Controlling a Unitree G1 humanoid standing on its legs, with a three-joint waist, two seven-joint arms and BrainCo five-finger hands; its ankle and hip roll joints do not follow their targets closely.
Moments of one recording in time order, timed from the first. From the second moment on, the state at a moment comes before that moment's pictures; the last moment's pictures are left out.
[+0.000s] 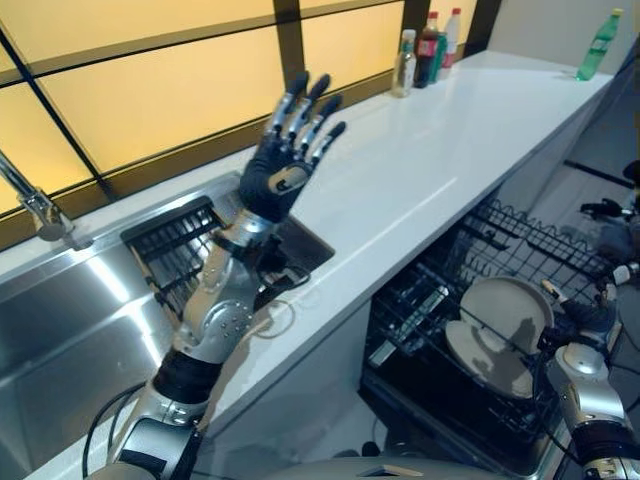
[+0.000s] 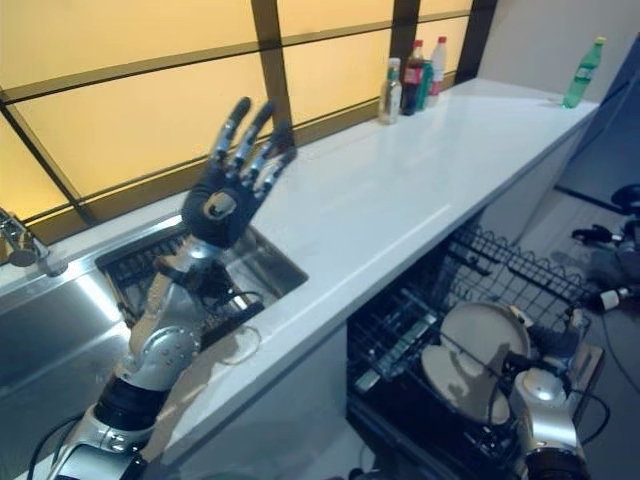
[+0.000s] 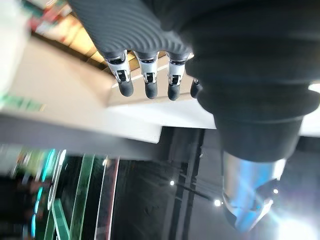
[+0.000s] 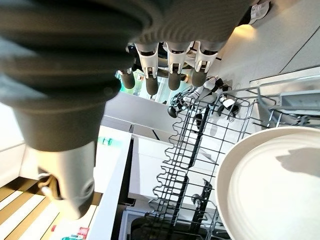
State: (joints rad) left arm -0.39 0.29 -0.36 -0.25 -0.97 -0.10 -0.19; right arm -0.01 -0.52 -0.14 0.44 0.31 -0.05 -0.53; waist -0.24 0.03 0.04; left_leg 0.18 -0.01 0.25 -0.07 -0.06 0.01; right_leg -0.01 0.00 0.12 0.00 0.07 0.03
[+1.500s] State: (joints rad) left arm 0.08 0.33 -0.47 0.59 -0.75 -0.09 -0.57; right arm -0.17 -0.50 0.05 0.58 0.43 -0.06 -0.45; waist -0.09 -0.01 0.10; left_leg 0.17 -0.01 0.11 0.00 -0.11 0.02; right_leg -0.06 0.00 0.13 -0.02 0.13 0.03
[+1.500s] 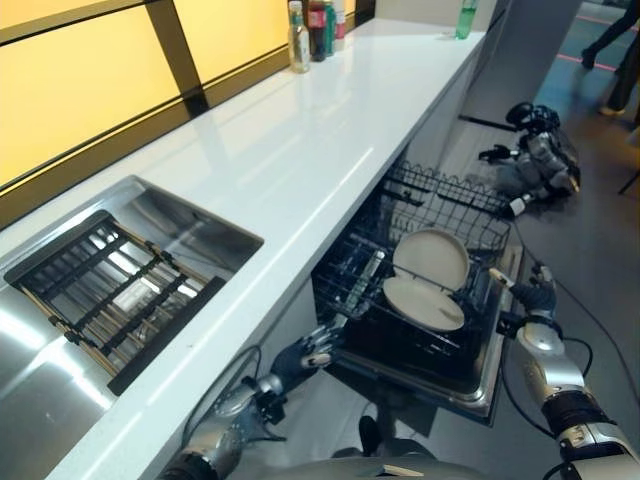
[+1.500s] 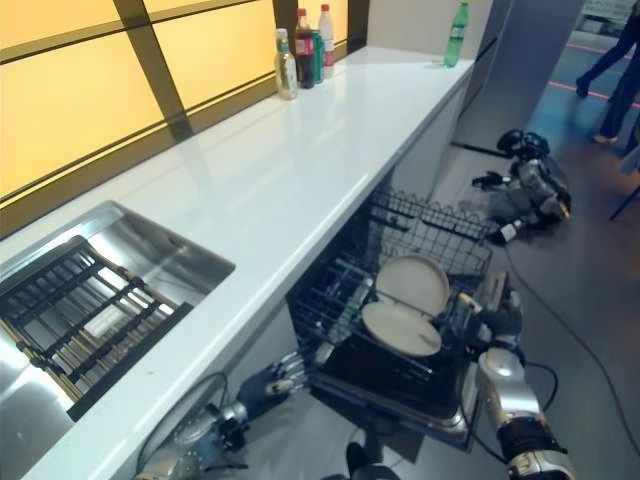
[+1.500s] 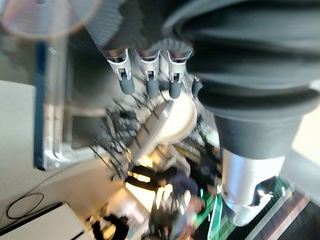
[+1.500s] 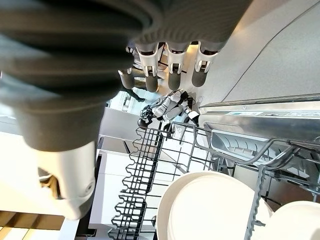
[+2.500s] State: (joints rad) left arm 0.10 0.36 -0.28 0.99 -0.42 -0.19 -0.37; right arm -0.32 -0.53 -0.11 0.87 0.62 -0.15 -0.45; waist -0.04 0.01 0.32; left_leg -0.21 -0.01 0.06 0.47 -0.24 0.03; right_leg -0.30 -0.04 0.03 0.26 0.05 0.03
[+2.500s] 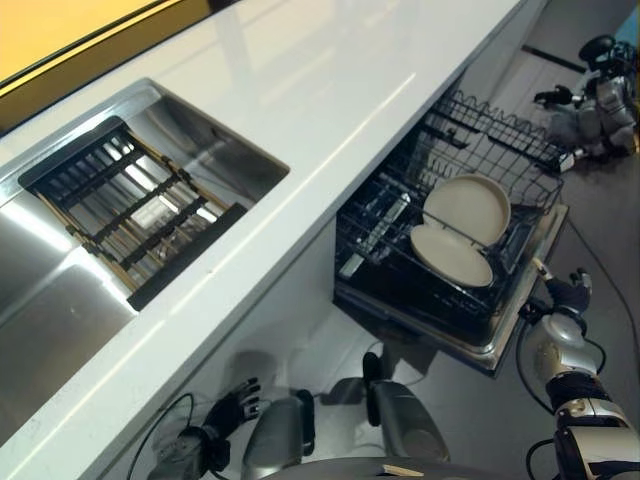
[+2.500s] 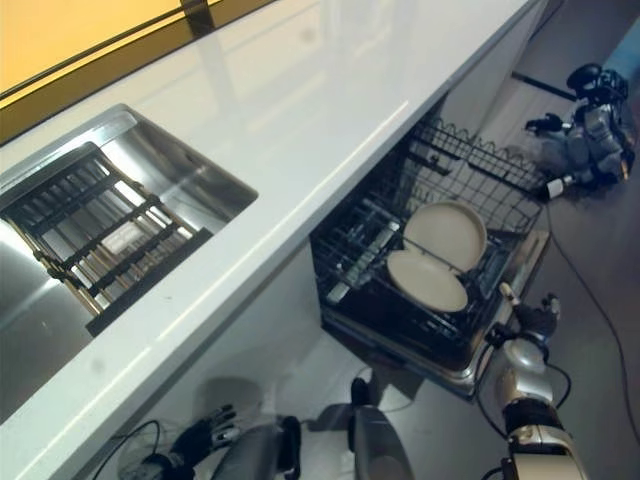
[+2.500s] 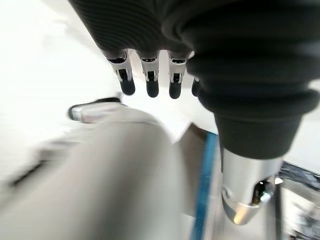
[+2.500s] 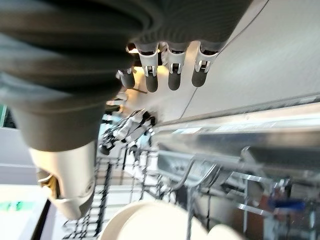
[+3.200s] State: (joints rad) left arm 0.01 0.38 -0.42 0.83 -0.51 -0.25 -0.35; right arm -0.57 -0.61 -0.12 1.16 0.97 -0.15 -0.14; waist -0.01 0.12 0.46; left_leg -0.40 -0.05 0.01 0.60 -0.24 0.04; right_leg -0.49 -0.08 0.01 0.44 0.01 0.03
